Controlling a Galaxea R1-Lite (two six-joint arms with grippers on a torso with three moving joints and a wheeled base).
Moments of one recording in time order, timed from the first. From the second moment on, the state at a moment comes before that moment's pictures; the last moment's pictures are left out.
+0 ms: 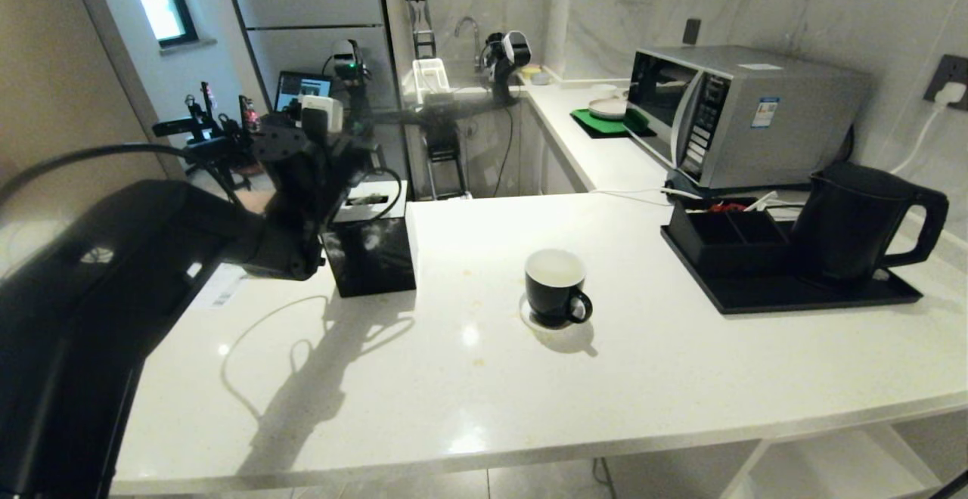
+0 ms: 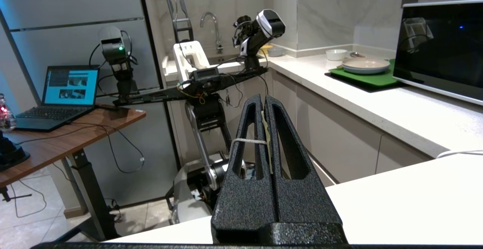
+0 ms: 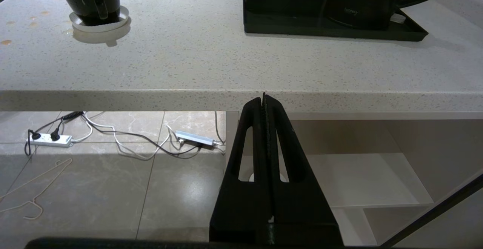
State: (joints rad) left arm -0.14 2.39 -1.56 -1.19 -0.03 0.03; right arm 0.00 0.00 0.00 0.03 0.01 -0.06
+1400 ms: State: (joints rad) left arm -0.14 2.40 -1.56 -1.19 -0.04 0.03; right arm 0.00 0.00 0.00 0.03 0.01 -0.06
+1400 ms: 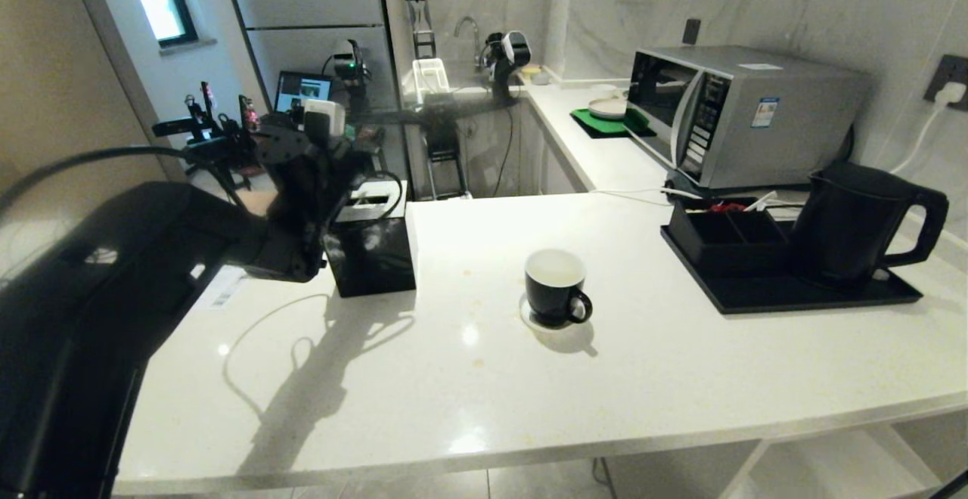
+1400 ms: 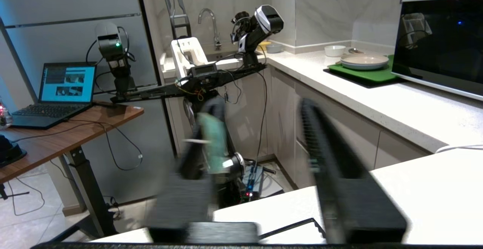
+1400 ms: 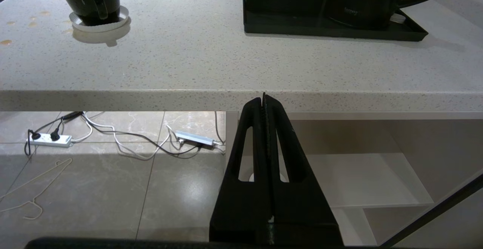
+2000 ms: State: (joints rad) left arm -0.14 2.40 -1.56 -1.19 -0.03 0.03; right arm 0.00 0.00 0.00 0.03 0.01 -0.06
